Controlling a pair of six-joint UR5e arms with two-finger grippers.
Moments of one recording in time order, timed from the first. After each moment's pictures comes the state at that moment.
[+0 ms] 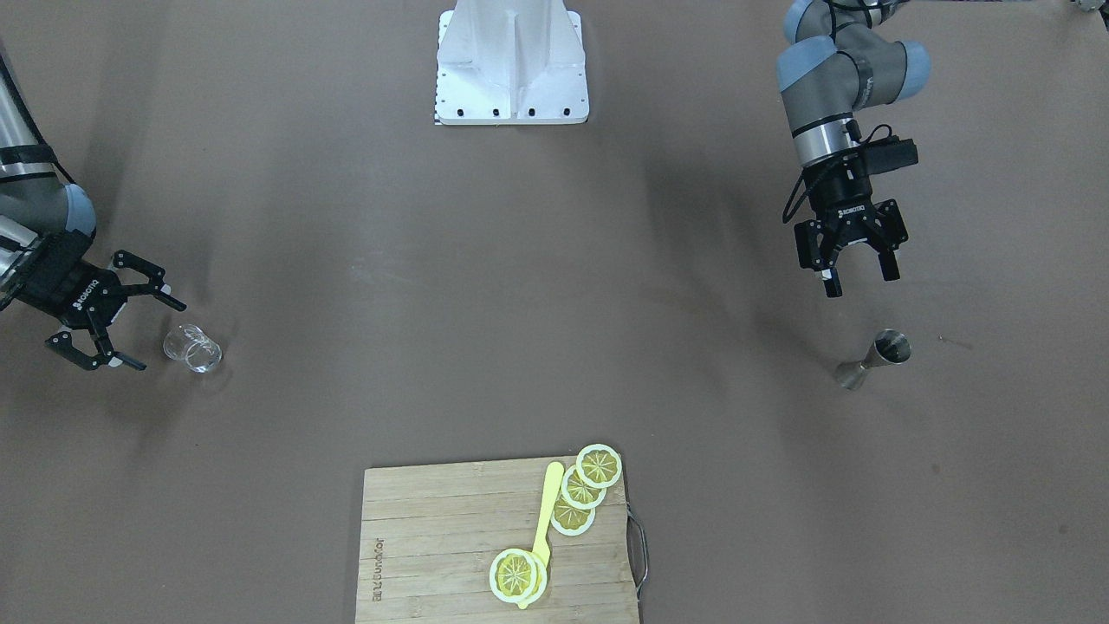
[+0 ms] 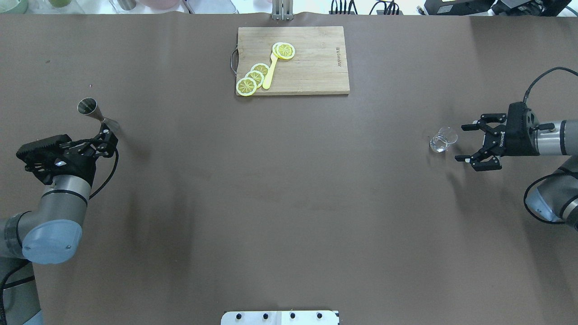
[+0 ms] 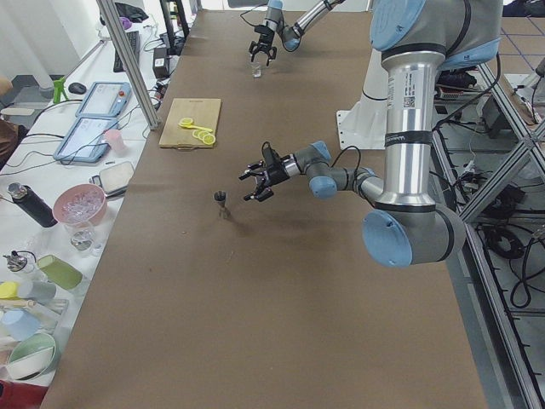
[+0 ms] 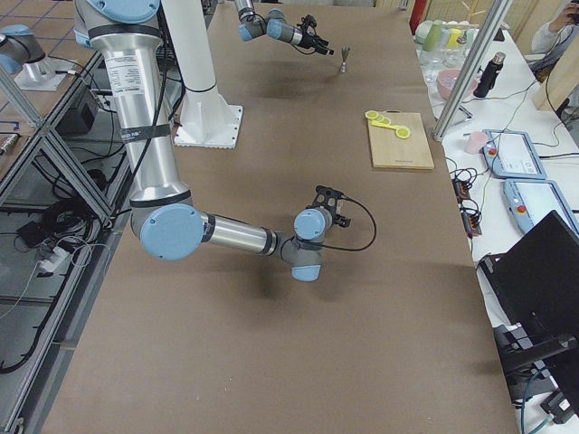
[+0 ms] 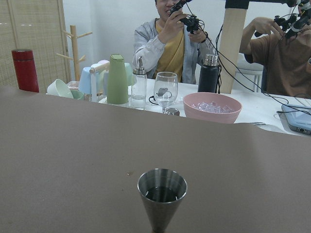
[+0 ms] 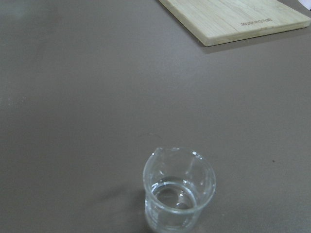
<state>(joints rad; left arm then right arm) -0.38 -1.53 -1.82 -2.13 -0.65 -1.62 0.95 -1.38 1.05 0.22 2.22 0.14</state>
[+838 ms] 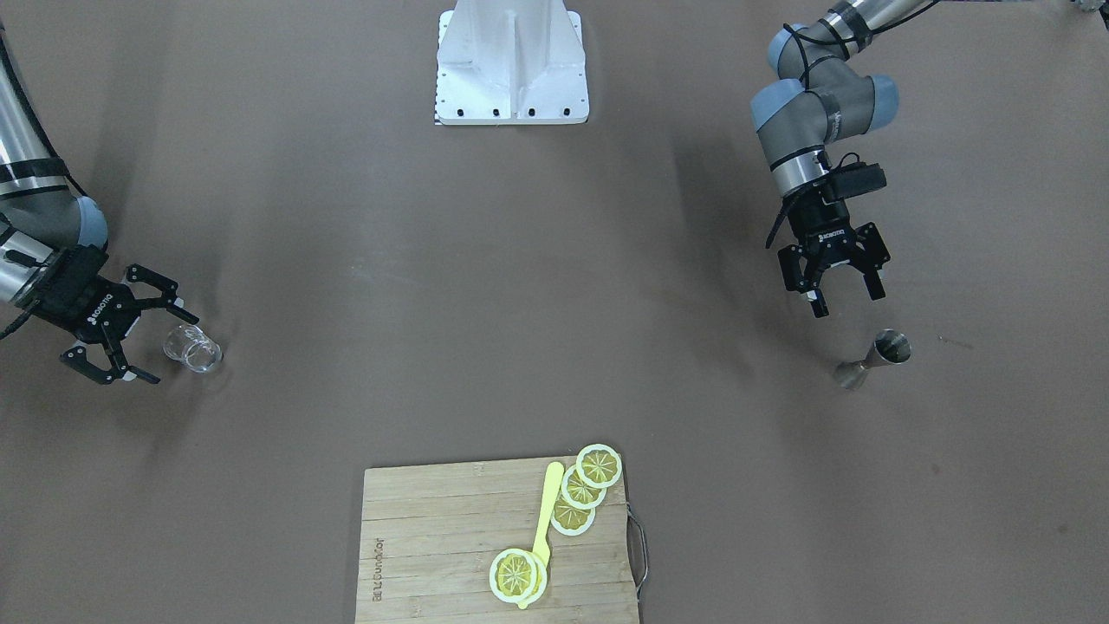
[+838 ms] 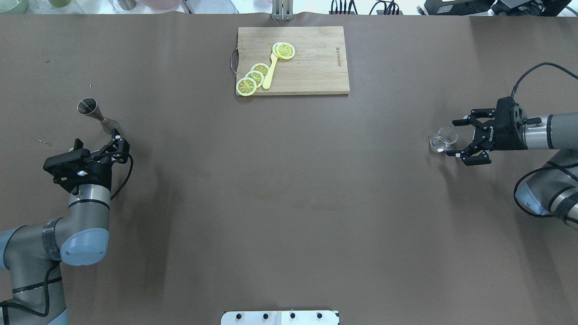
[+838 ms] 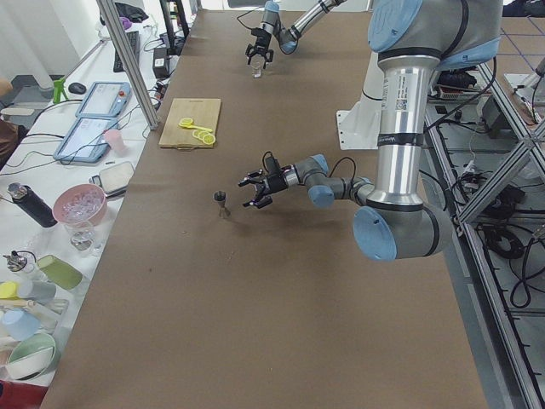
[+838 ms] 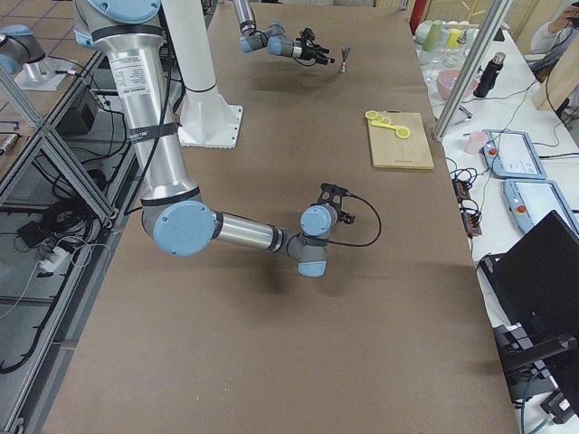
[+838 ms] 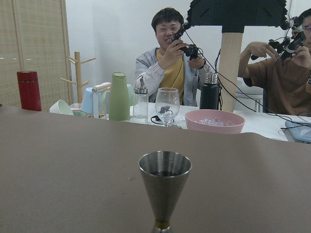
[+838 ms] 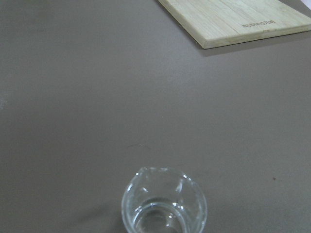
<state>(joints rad) -0.34 -1.63 -1.63 -2.13 -0.51 -1.68 0.94 -1.33 1.01 0.22 2.22 0.13</state>
